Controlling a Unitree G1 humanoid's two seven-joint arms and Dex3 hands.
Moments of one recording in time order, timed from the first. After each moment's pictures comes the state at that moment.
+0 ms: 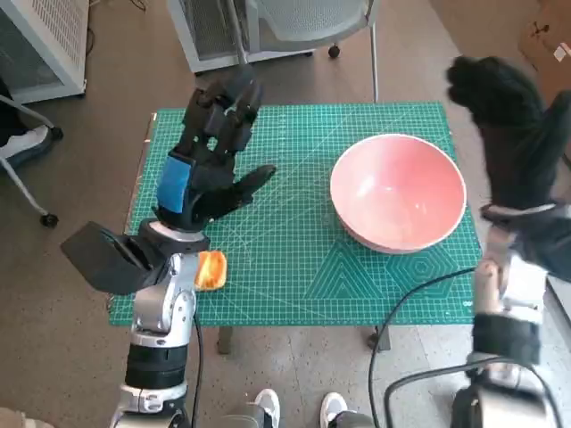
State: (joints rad) left arm -0.50 0.07 0.09 0.07 -0.28 -0.17 -0.33; right arm -0.80 -0.32 -0.30 0.76 0.32 -0.60 0.49
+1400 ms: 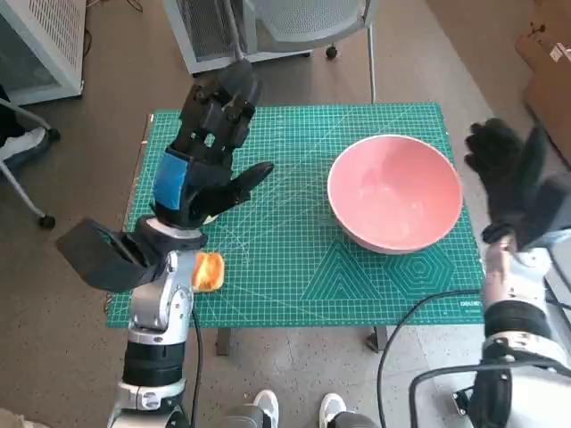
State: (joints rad) left arm -0.52 0.09 0.10 0.08 -0.29 -0.17 -0.34; right arm -0.90 -0.34 -0.31 1.29 0.16 -0.40 0.20
